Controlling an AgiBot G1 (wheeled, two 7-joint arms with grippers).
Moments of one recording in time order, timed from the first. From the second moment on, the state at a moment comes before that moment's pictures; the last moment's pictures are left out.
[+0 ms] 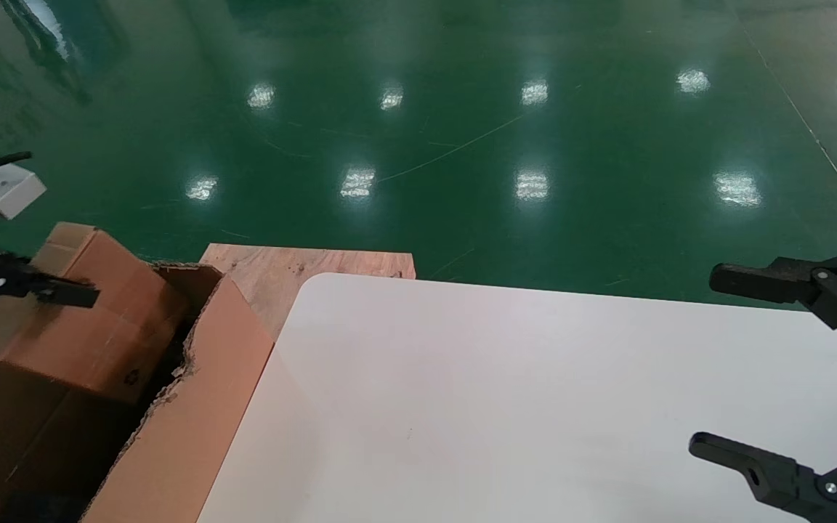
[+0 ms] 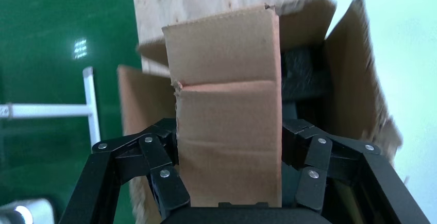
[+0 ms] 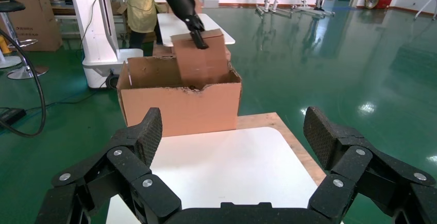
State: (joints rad) left arm -2.73 0.20 2.20 -1.34 1.65 1.15 -1.35; right arm 1.08 -0.60 -0.32 1.27 -0.71 -1.48 0.17
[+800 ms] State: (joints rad) left arm -2.72 0.09 2.18 -1.34 1.79 1.22 -1.30; right arm 1.09 -0.60 -0.32 1.27 -0.71 -1.48 0.17
